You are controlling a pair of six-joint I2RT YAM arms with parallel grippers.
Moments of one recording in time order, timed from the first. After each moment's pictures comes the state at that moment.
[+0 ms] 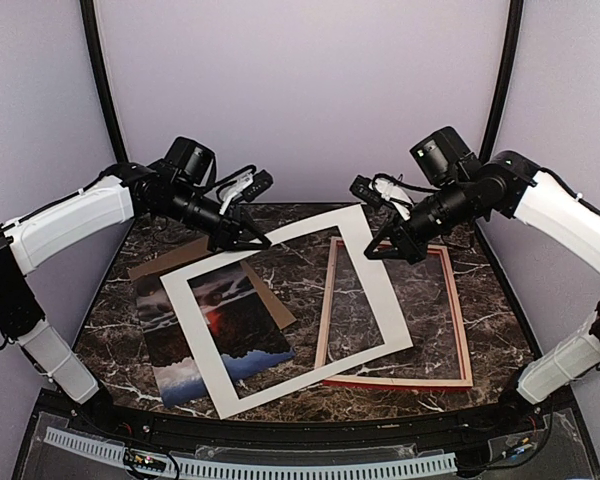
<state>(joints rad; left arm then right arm) -0.60 1.58 1.49 -0.73 0.75 0.40 0.75 1.41 1.52 -1.00 -0.40 -0.27</state>
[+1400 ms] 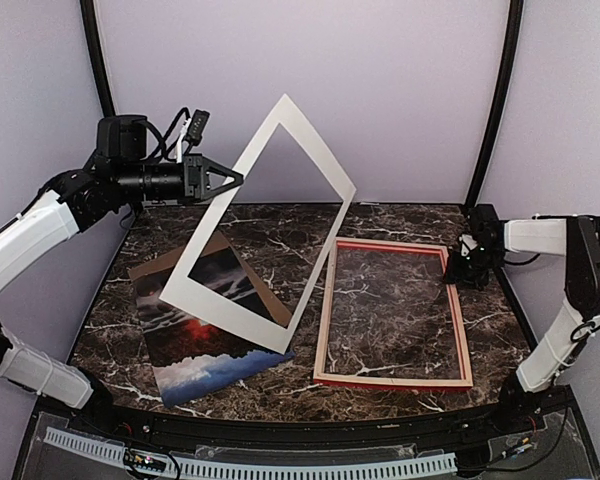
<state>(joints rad) -0.54 1.30 1.35 -0.35 0.59 -0.44 0.05 1.62 0.99 -0.54 -0.10 0.26</state>
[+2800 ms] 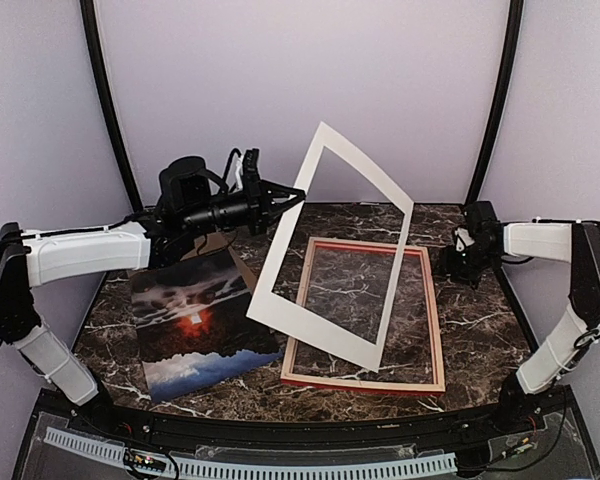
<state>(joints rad) -0.71 1.54 1.14 0.44 0.50 -1.11 0.11 1.59 0.95 -0.44 -0.15 0.33</state>
